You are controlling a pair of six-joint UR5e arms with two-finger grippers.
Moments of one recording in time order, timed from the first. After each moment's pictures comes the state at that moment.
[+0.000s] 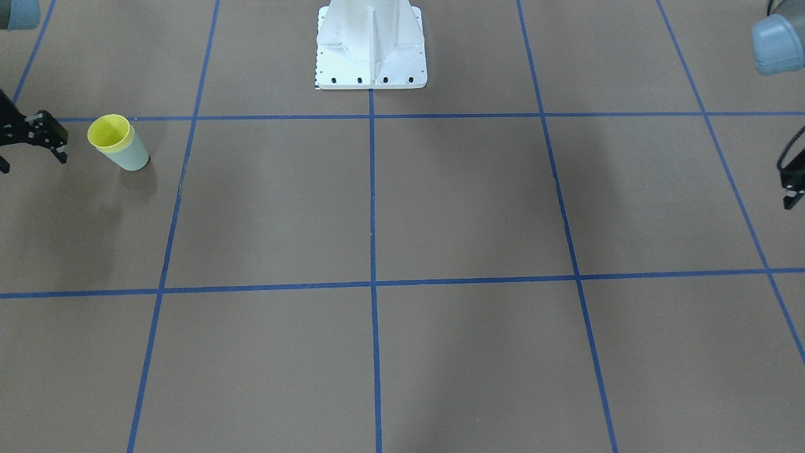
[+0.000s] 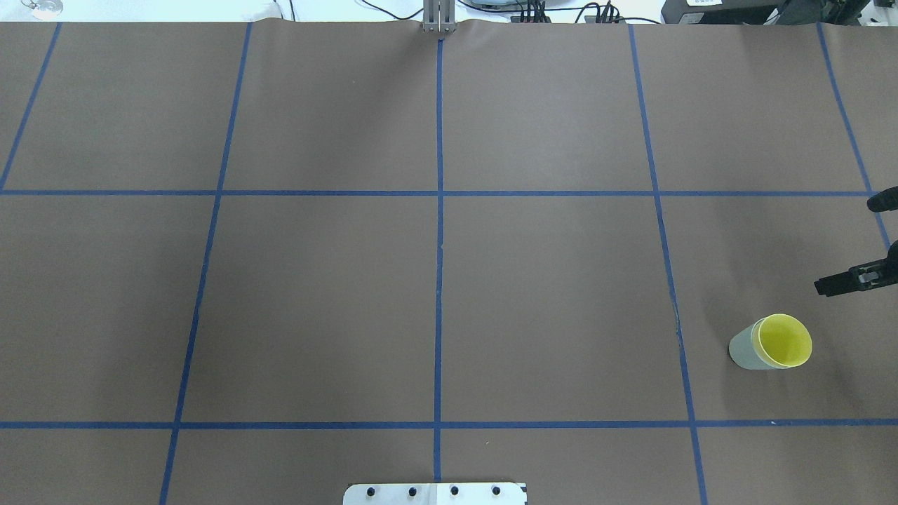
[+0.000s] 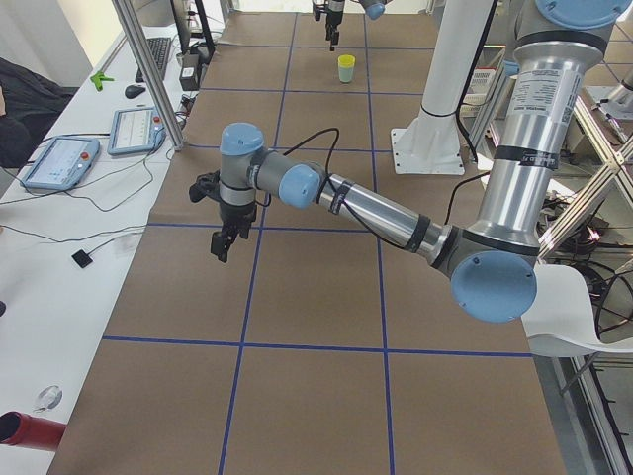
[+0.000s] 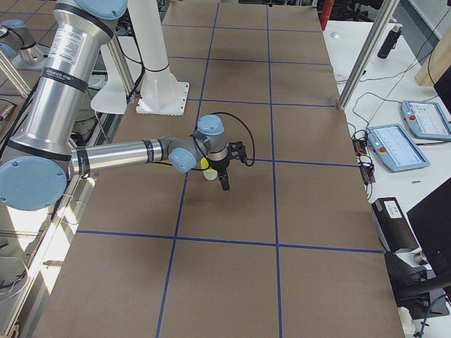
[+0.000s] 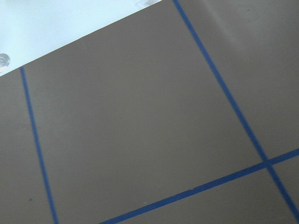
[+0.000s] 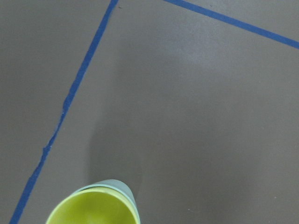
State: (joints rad) left arm -1.41 -1.75 -1.73 -1.57 -2.15 0.05; right arm 1.01 -1.85 1.93 -1.10 2.10 0.54
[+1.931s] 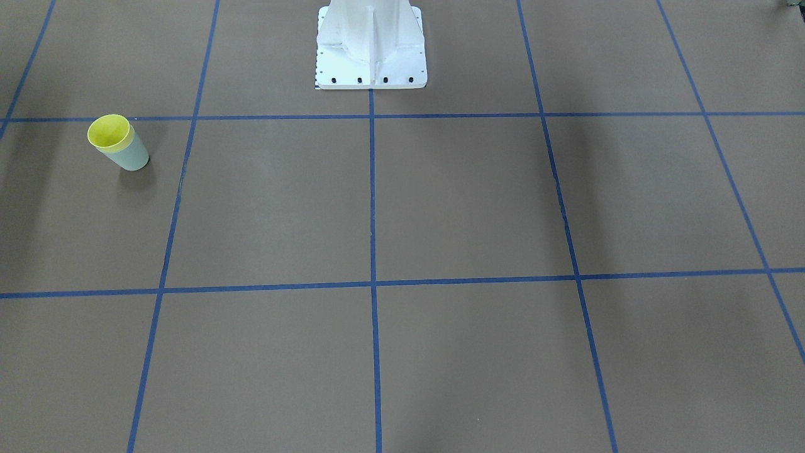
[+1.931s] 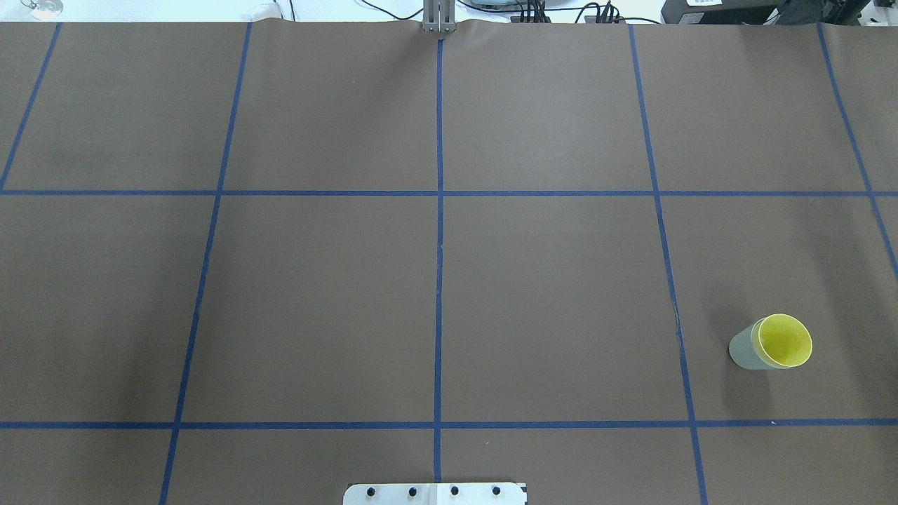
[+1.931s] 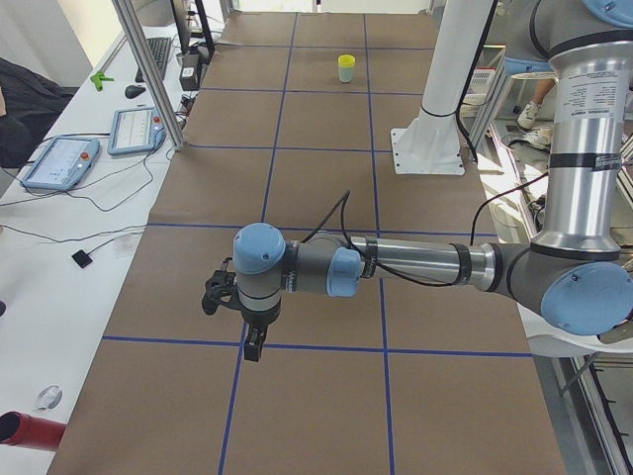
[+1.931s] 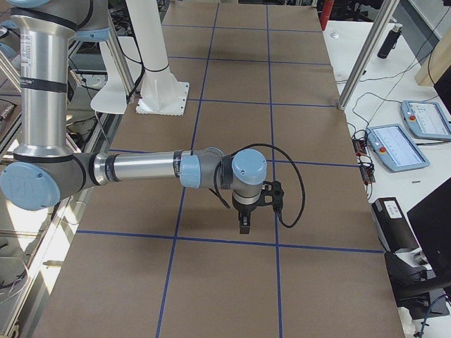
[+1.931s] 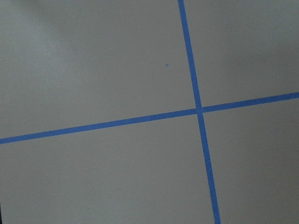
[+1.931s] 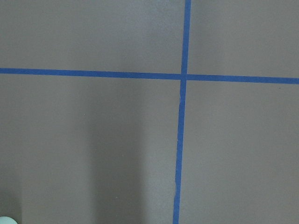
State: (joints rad) left arm -1.63 -1.56 -1.64 -1.62 -2.28 0.09; right arm 1.60 -1.67 1.76 -1.67 2.40 -0.07
